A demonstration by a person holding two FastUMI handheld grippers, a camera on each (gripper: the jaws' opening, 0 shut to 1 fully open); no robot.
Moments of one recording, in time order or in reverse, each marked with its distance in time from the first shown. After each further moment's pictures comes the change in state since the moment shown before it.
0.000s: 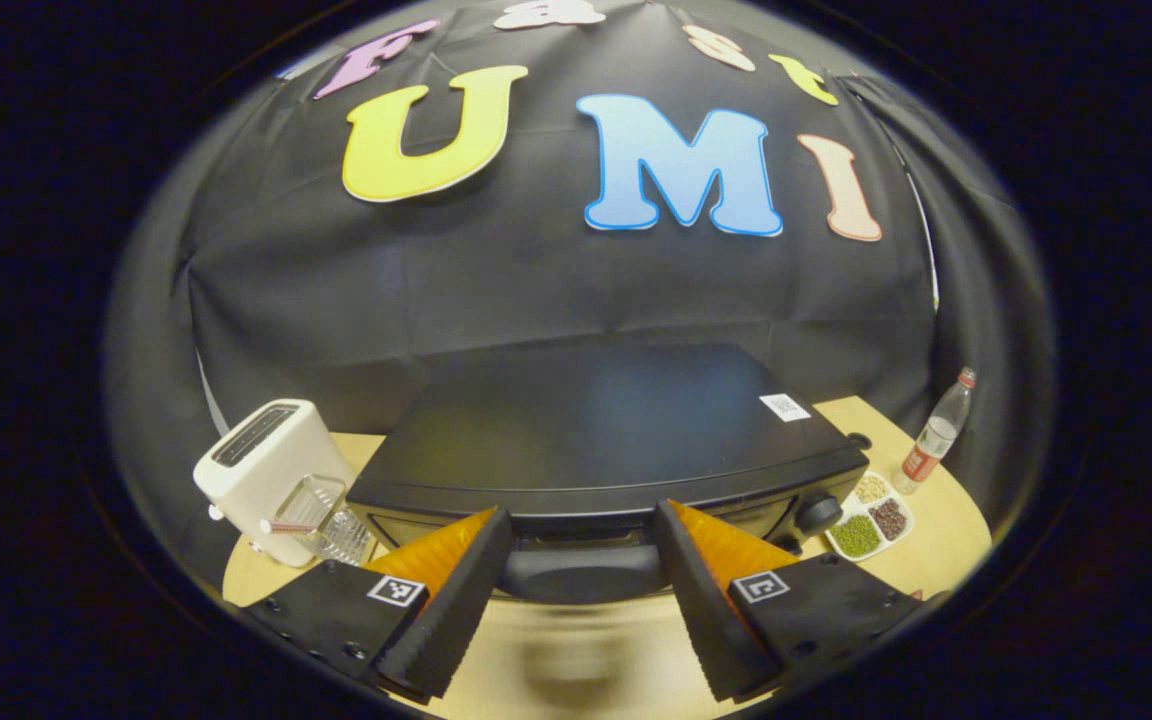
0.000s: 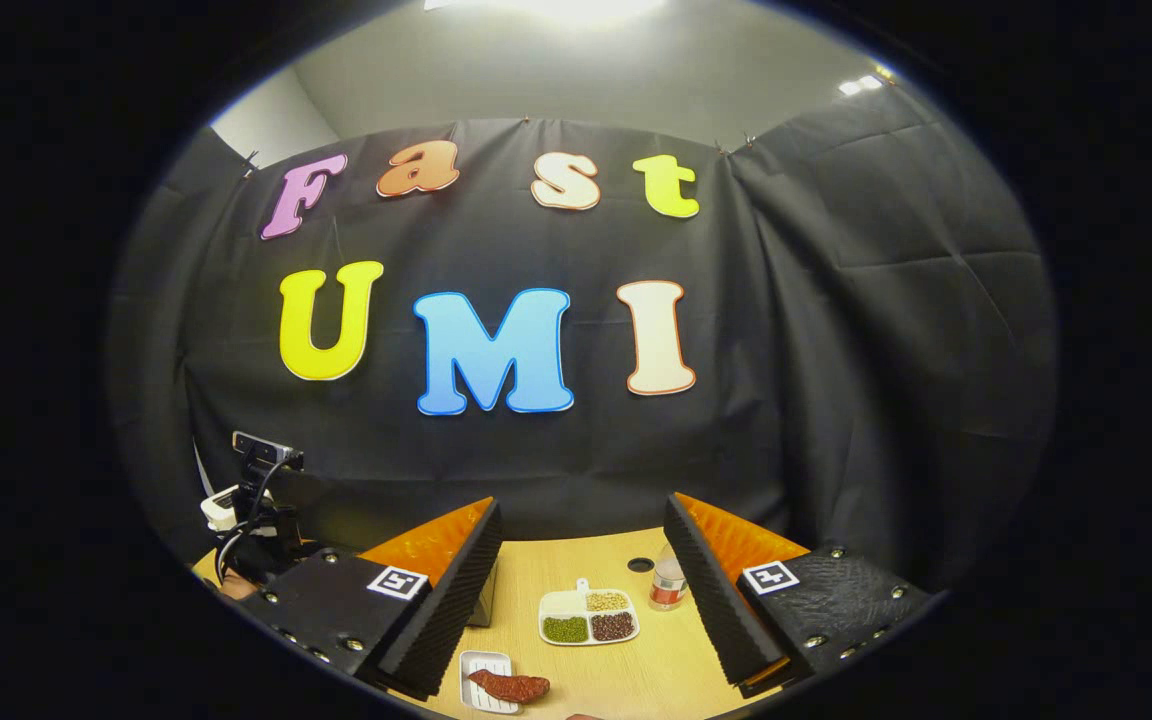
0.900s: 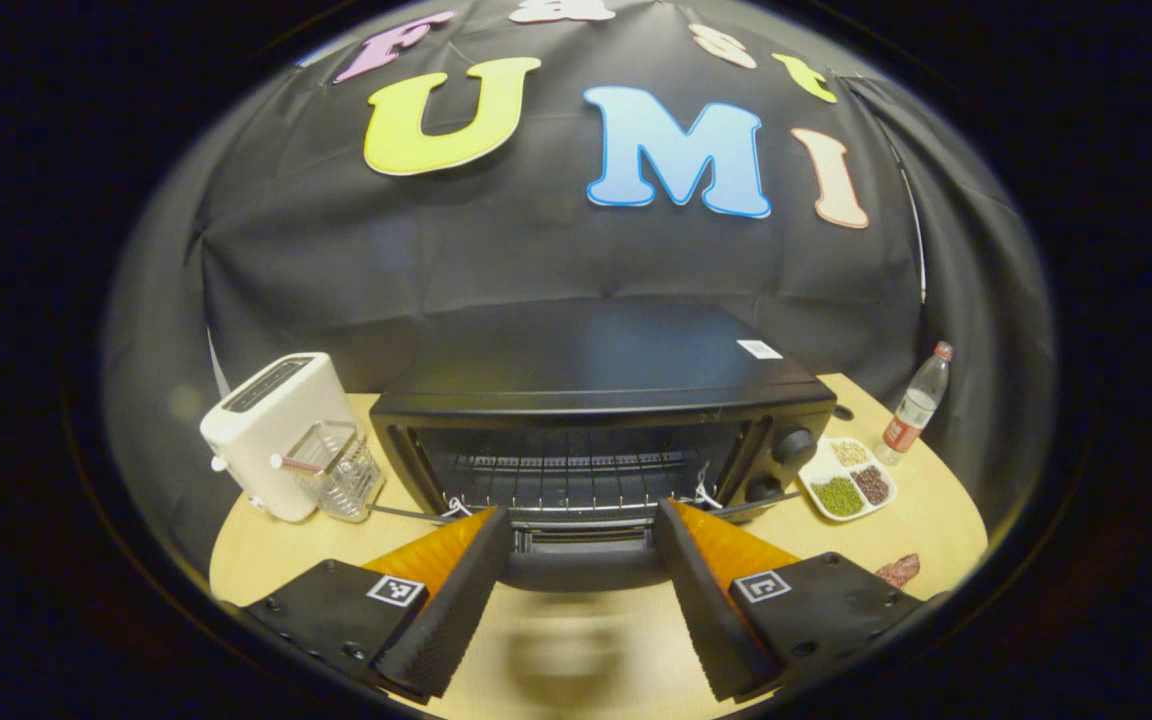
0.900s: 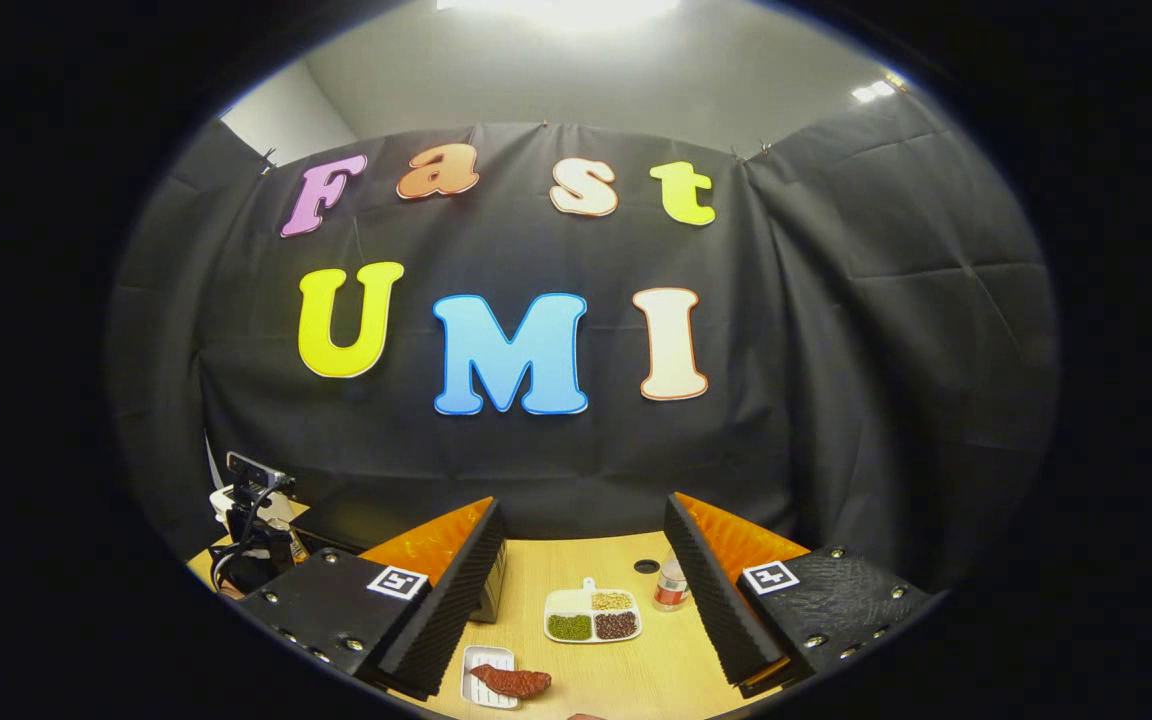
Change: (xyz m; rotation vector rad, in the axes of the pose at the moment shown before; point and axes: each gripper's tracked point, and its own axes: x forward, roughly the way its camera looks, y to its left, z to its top) left arm -0.054 -0.002 -0.057 -0.025 0.067 -0.015; right arm -0.018 0.004 0.001 -0.022 -0.002 0.040
